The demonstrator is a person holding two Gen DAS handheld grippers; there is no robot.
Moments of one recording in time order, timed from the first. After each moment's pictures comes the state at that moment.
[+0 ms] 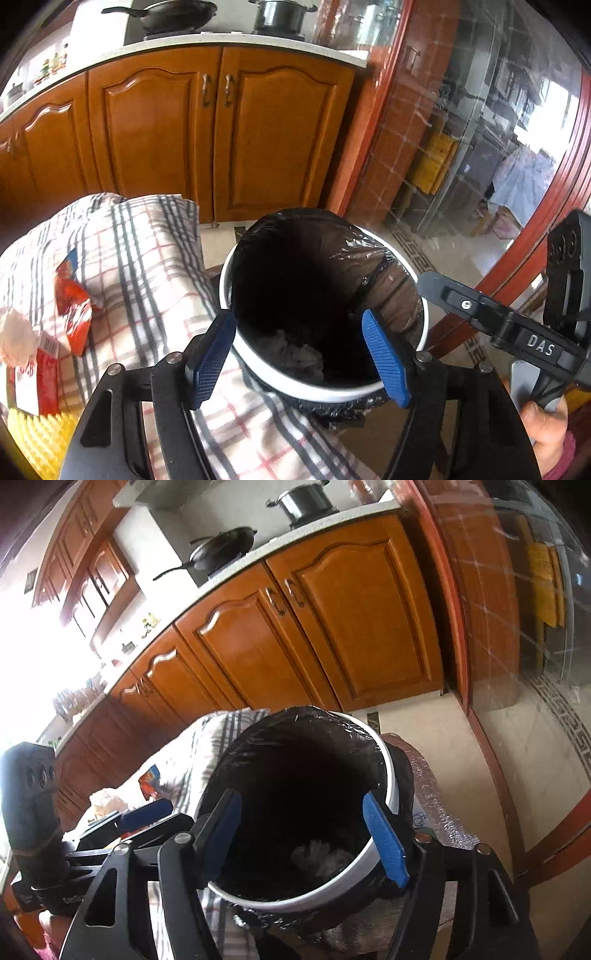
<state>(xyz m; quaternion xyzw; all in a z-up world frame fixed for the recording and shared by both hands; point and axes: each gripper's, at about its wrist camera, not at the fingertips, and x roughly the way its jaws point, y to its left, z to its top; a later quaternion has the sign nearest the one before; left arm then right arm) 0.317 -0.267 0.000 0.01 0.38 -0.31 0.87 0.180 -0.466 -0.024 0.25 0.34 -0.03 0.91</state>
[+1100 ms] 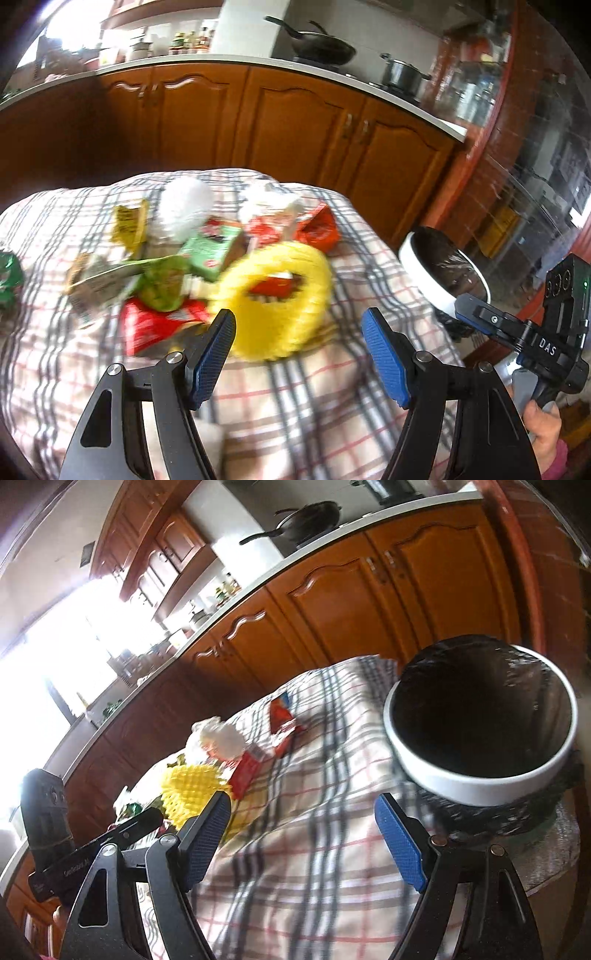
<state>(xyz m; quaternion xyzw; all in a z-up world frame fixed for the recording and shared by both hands) 0.185 -0.027 0.012 -0.09 0.35 -0.17 0.92 0.181 -0.309 -0.024 0.24 0.35 0.11 0.90</state>
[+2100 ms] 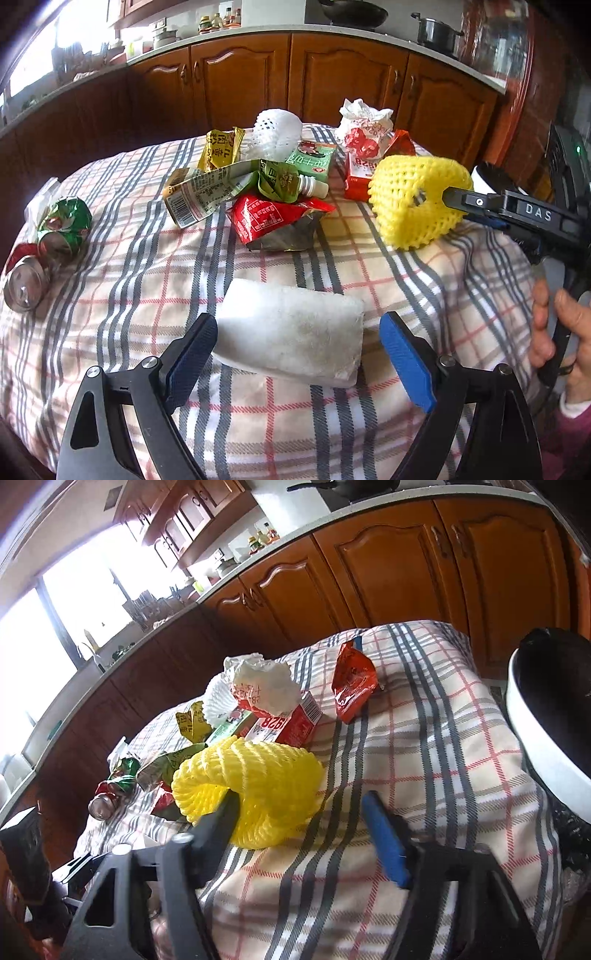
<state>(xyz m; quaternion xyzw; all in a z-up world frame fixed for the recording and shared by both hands) 0.143 0.002 -0.027 0.00 0.41 -0.08 0.91 0.231 -0.218 -0.055 0.17 0.41 0.16 0.88</state>
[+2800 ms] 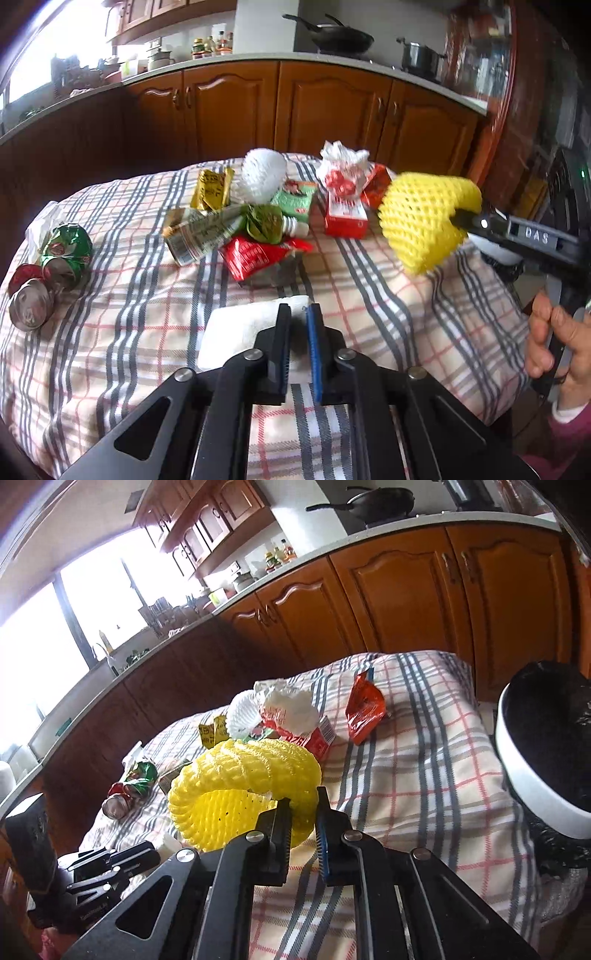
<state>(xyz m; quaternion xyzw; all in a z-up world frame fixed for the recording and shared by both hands) 0.124 0.009 -0.003 -0.02 0.36 -0.11 0.93 0.205 -0.230 -0.021 0.17 0.36 0.17 0.90</state>
